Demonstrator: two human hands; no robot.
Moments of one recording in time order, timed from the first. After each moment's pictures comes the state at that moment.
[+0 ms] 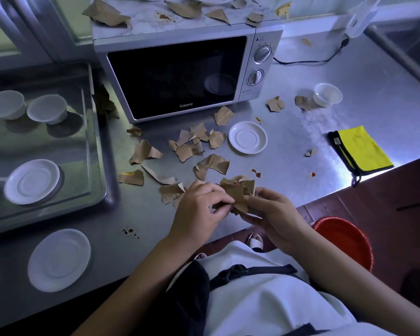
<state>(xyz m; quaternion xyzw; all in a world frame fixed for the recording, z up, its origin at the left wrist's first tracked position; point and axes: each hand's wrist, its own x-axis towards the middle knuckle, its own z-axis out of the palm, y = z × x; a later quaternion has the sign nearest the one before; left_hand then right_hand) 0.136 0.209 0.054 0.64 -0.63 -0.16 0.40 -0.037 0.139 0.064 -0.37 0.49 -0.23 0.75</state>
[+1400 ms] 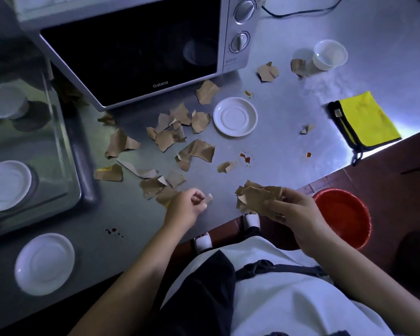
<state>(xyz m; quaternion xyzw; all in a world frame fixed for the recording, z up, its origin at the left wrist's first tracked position) 0.135 0.164 -0.075 0.78 -0.41 -0.42 0.21 -0.109 0.105 0.036 -0.36 0.61 -0.24 0.67</state>
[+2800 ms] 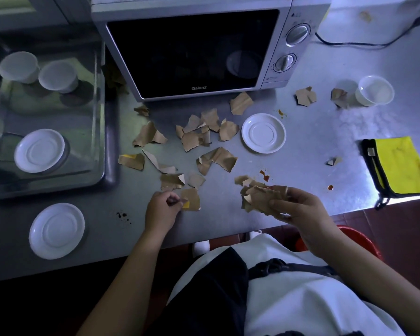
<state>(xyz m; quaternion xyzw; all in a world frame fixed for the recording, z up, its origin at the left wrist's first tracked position) 0.184 0.203 -0.089 0.87 -0.26 -0.30 0.30 -0.088 0.053 0.047 -0.45 0.54 -0.16 0.69</state>
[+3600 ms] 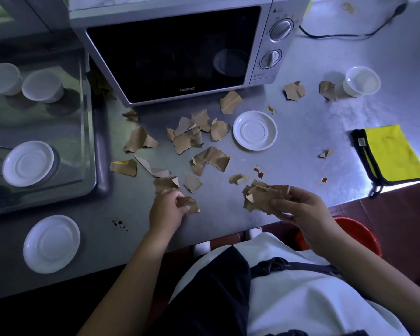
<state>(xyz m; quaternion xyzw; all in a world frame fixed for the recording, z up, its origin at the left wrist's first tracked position) 0.175 0.183 -0.078 0.87 -0.37 -0.29 0.17 -0.098 0.056 0.048 -0.43 0.56 -0.18 0.68</state>
